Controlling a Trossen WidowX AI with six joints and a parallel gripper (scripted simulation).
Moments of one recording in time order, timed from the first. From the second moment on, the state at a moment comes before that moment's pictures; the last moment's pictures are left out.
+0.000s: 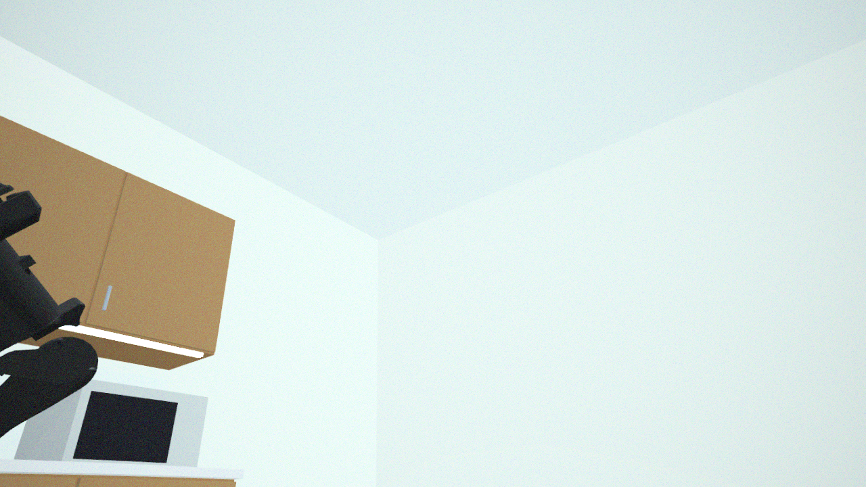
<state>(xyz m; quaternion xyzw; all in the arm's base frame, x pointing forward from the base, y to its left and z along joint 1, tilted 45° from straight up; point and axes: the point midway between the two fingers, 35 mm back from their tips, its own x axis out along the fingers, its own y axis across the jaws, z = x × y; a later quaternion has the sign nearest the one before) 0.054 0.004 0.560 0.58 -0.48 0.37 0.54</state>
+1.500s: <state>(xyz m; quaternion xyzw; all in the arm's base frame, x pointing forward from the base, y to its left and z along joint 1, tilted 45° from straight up) 0.415 0.099 0.342 0.01 0.11 -0.08 0.99</state>
